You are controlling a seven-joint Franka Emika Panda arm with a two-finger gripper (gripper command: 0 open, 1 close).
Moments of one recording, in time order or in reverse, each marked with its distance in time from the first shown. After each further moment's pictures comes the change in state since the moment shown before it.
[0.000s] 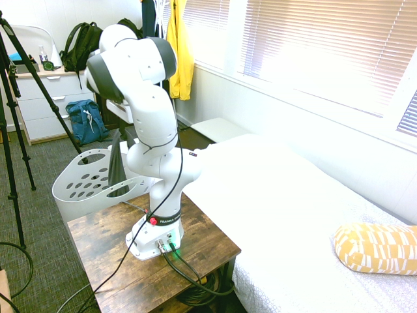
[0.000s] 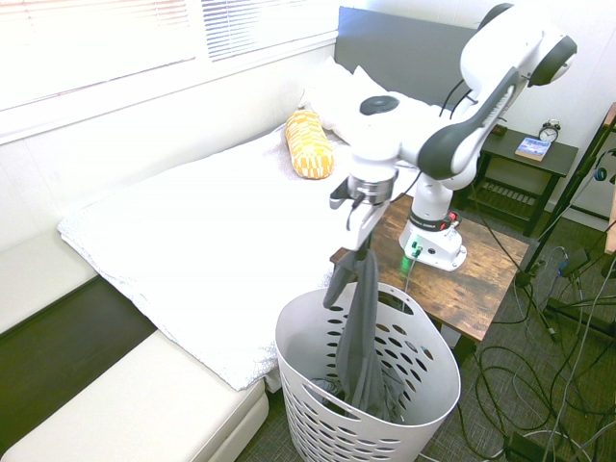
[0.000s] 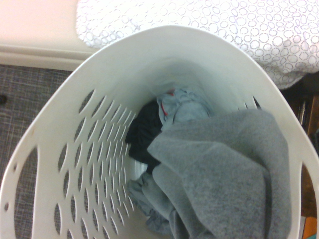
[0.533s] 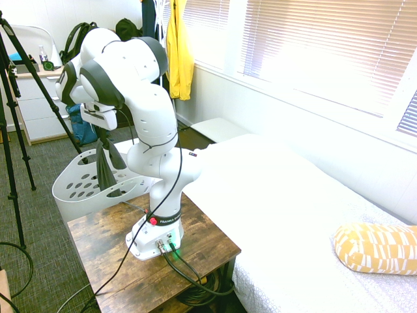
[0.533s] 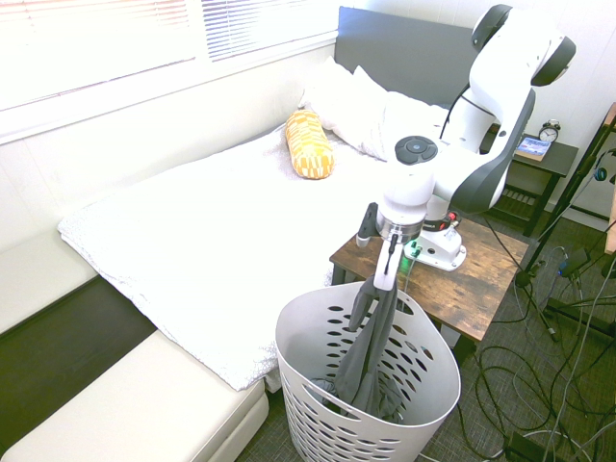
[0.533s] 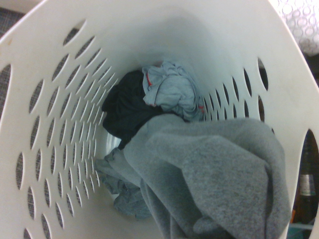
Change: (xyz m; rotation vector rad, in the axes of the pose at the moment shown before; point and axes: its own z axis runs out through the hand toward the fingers) arm -0.052 0.019 0.050 -0.047 0.097 -0.135
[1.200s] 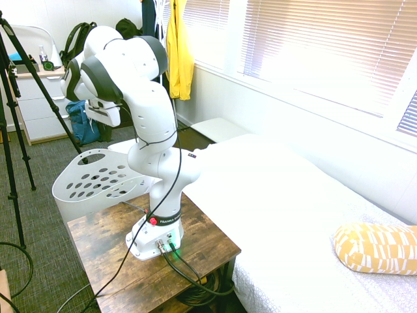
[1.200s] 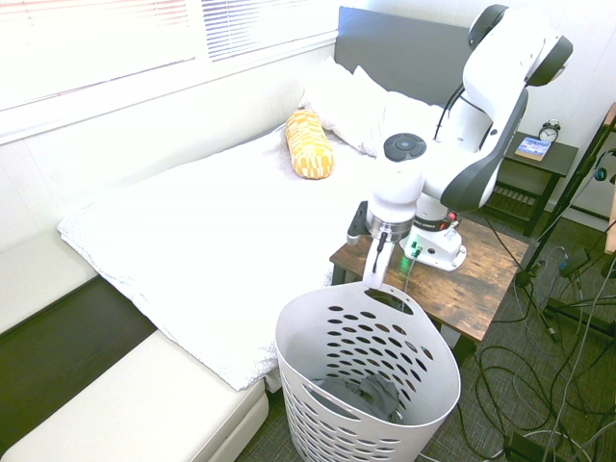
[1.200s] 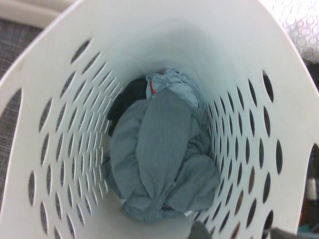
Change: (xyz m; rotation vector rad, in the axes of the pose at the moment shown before) arm 0.035 -0.030 -0.015 0.019 -0.016 0.067
